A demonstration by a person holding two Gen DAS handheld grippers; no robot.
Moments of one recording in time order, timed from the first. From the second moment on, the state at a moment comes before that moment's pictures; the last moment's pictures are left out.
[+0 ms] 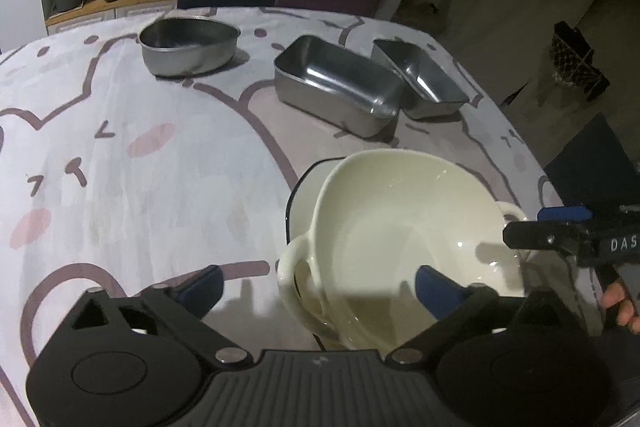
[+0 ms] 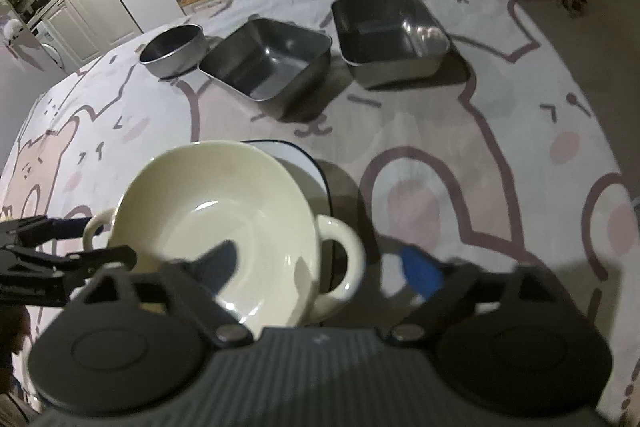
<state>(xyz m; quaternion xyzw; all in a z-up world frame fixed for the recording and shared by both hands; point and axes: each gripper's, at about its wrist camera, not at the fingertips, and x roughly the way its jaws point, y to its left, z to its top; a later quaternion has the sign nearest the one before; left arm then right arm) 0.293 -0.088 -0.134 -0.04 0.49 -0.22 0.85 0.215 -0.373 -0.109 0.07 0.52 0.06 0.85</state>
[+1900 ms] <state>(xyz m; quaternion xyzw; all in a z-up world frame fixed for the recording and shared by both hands) 0.232 0.295 -0.156 -0.10 0.53 0.04 0.84 0.228 0.034 -0.135 0.07 0.55 0.26 0.79</state>
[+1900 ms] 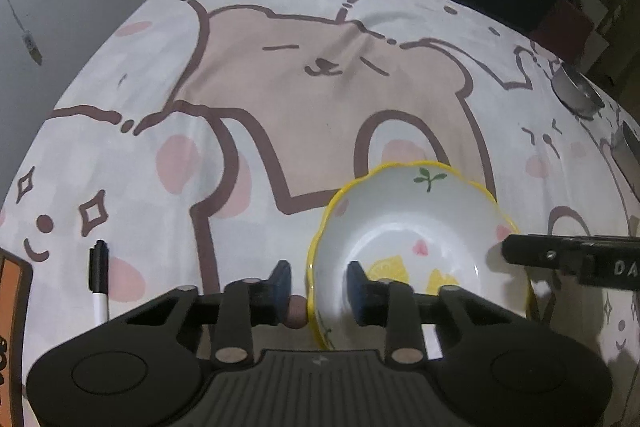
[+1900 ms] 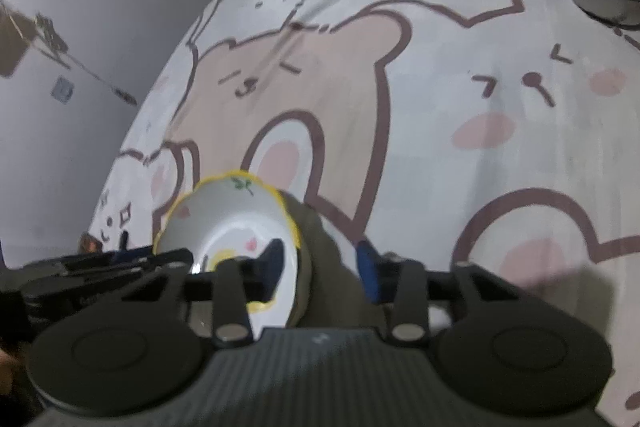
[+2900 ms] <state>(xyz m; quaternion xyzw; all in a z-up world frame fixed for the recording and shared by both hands) 0.224 0.274 -0.157 -0.14 0.52 0.04 0.84 0.227 0.068 -0.157 0.01 0.57 0.26 0.78</state>
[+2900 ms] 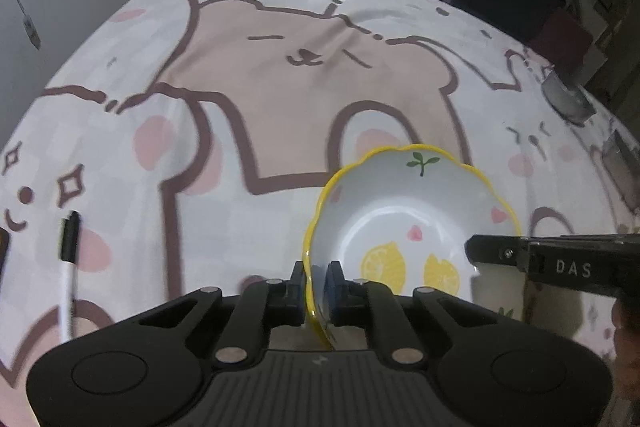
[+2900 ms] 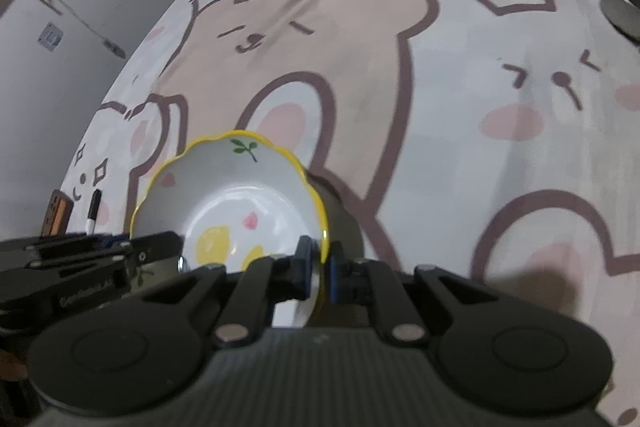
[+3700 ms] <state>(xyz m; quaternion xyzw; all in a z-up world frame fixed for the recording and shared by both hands) 0.259 0.163 -0.085 -0.15 0.45 -0.03 0.88 0.251 -0.065 -0.086 0.07 0.50 0.21 0.84</state>
